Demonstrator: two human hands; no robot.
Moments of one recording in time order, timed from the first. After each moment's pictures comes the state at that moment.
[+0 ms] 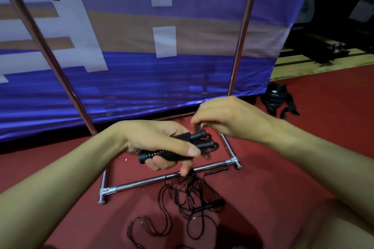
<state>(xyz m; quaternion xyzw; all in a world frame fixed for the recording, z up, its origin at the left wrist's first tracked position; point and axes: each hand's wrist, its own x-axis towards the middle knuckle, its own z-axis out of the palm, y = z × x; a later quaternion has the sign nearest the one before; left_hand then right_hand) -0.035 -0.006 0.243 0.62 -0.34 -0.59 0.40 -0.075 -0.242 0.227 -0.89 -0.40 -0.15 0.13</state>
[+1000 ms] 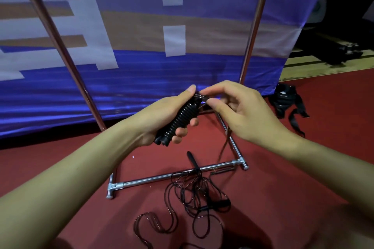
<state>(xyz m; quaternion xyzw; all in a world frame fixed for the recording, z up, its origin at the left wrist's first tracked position) -0.037 -0.015 0.246 0.67 -0.15 -0.38 0.62 -0.094 -0.217 0.229 -0.86 -0.19 -0.23 0.40</state>
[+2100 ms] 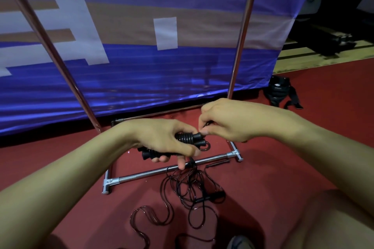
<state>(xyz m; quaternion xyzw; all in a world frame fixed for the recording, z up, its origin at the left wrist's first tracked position) -0.048 -0.020 0.229 0.78 -0.31 -0.47 0.27 -0.091 -0.229 0.239 -0.96 -0.28 0.08 0.06</state>
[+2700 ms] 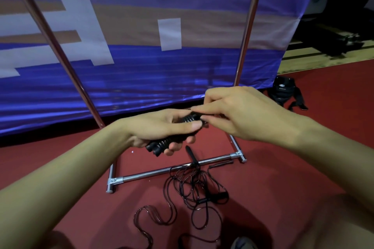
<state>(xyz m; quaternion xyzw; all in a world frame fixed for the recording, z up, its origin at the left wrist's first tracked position) -0.039 -0.008 0.222 0.67 -0.27 -0.48 0.51 -0.110 -0.227 0.253 -0.95 -0.27 -0.13 0.03</state>
